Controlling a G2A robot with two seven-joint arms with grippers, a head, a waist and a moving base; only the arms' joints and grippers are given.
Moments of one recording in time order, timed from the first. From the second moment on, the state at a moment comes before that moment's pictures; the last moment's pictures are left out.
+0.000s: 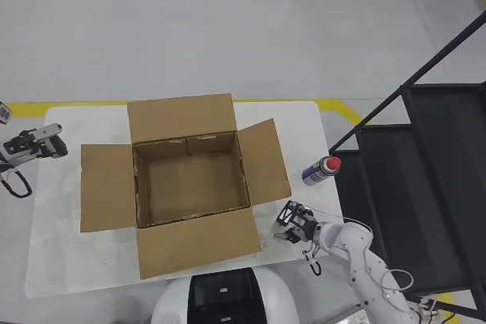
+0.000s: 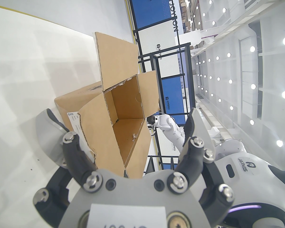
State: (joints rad) left arm 0.86 -0.79 -1.46 -0.99 -0.45 -0.42 -1.35; right arm -1.64 -1.25 1.45 -1.57 -1.61 -0.64 0.41
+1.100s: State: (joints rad) left arm 0.86 -0.79 -1.46 -0.99 -0.45 -0.42 -1.35; right arm -1.68 -1.22 1.47 -1.65 -1.57 -0.59 0.38
